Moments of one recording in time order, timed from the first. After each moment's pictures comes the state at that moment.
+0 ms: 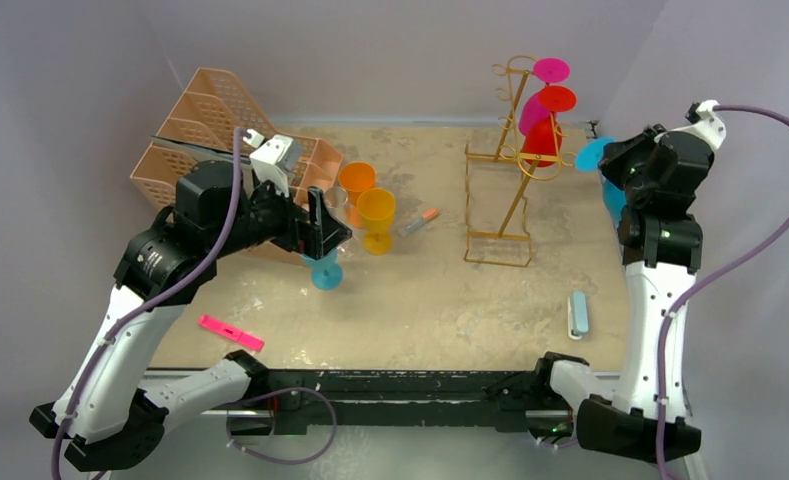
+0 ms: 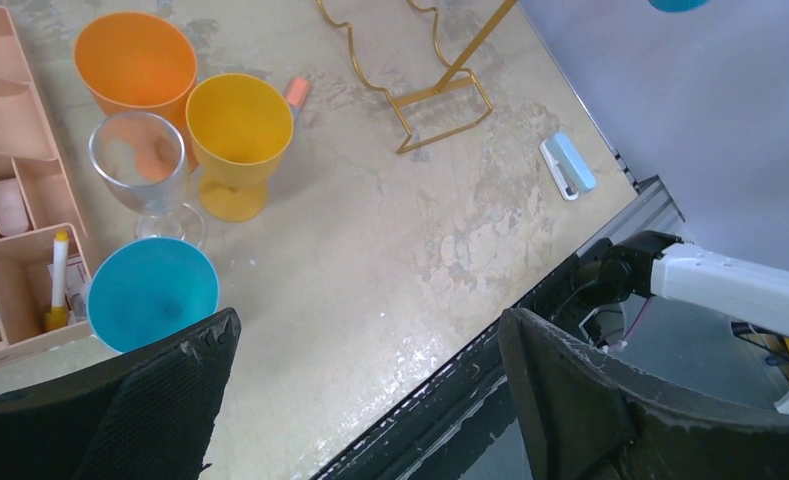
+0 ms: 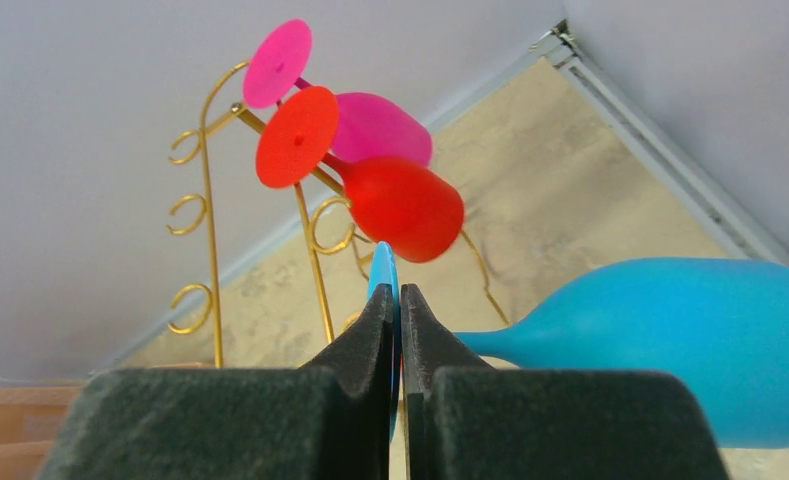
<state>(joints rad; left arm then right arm) -0.58 0.99 1.52 -0.96 0.22 -0.33 -0.21 1.06 1.40 -0.56 0.04 0.58</state>
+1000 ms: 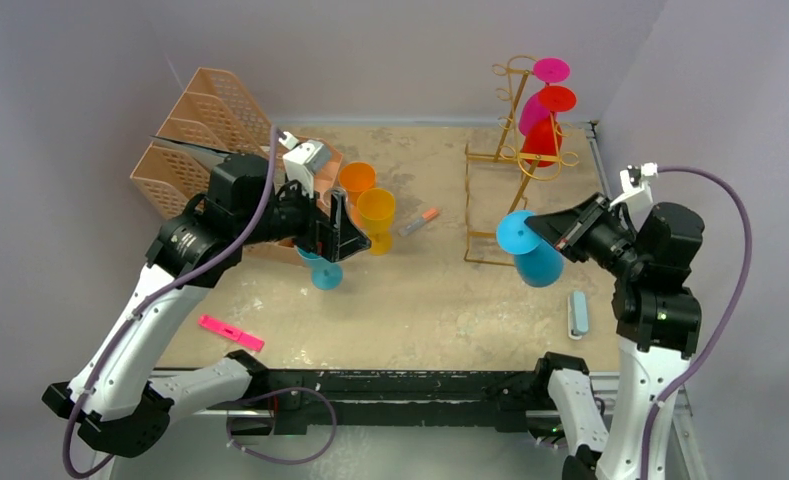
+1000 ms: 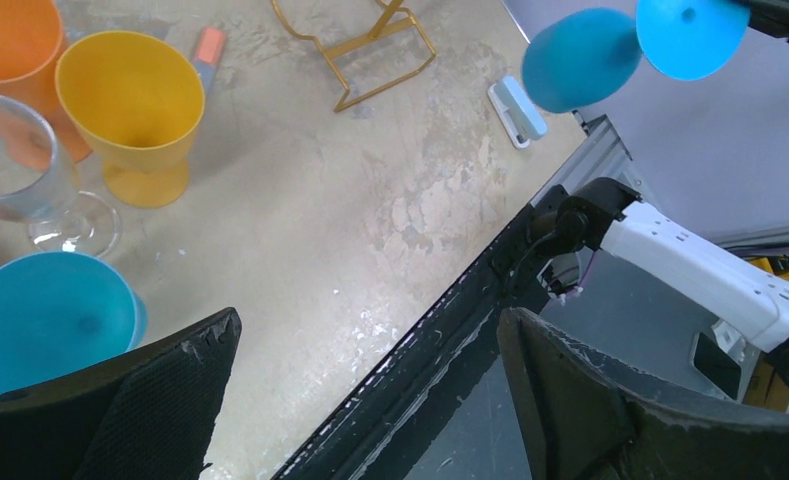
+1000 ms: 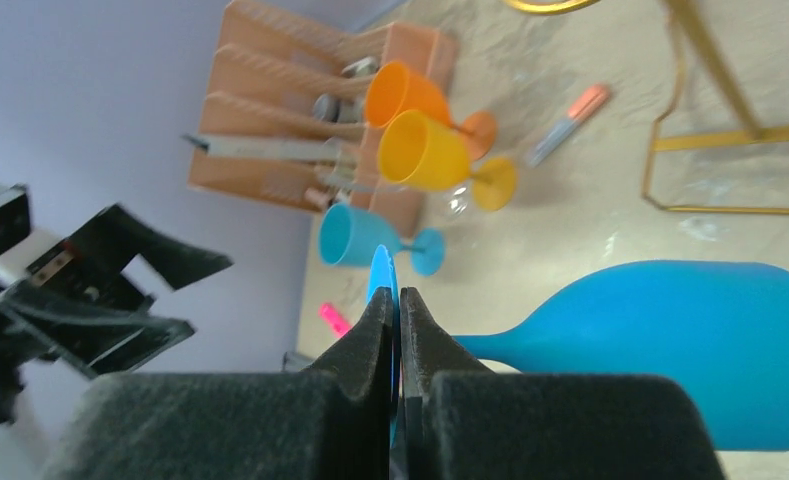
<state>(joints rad) -0.58 1.06 1.46 -0.90 0.37 -0.34 -0.21 0.72 1.25 -0.88 -0.64 0.68</state>
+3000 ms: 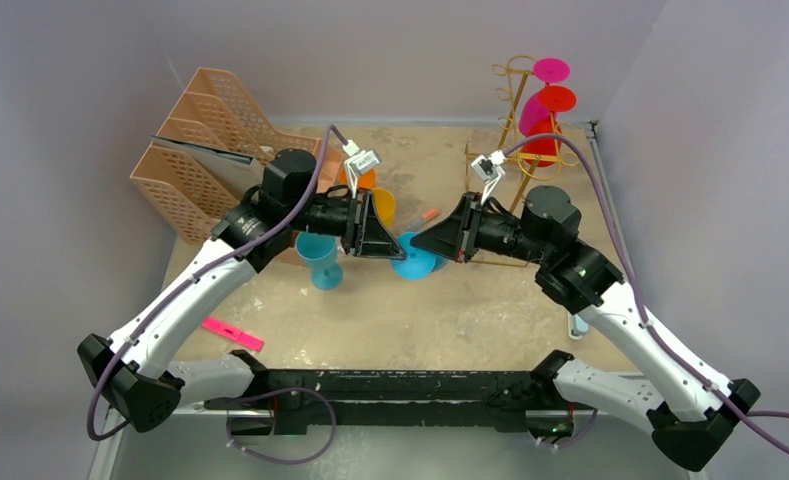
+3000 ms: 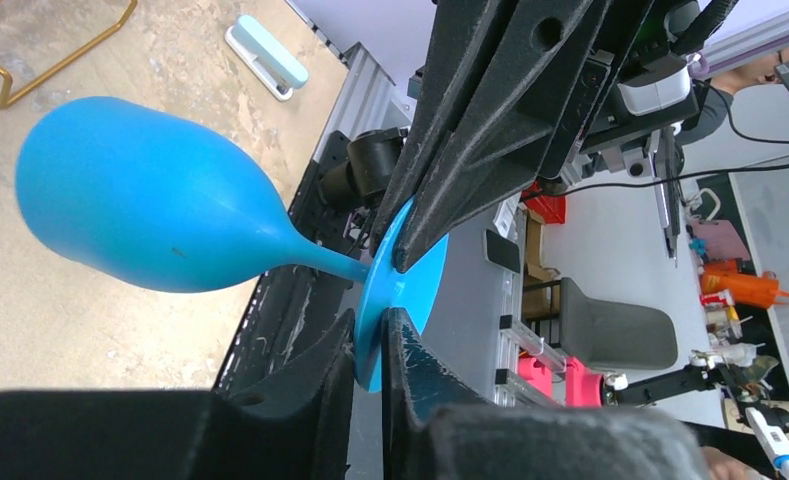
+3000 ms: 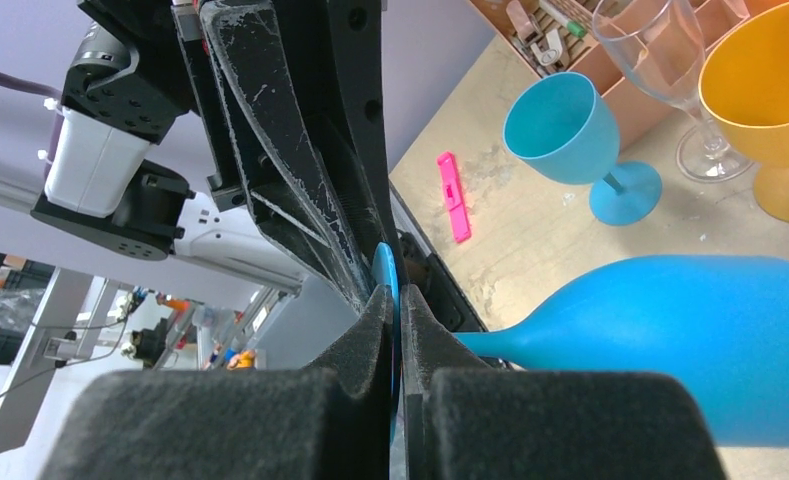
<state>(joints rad) -0.63 1.19 1.26 -0.43 0.89 -0.57 0.69 0.94 1.07 -0.26 -0.50 0.75</state>
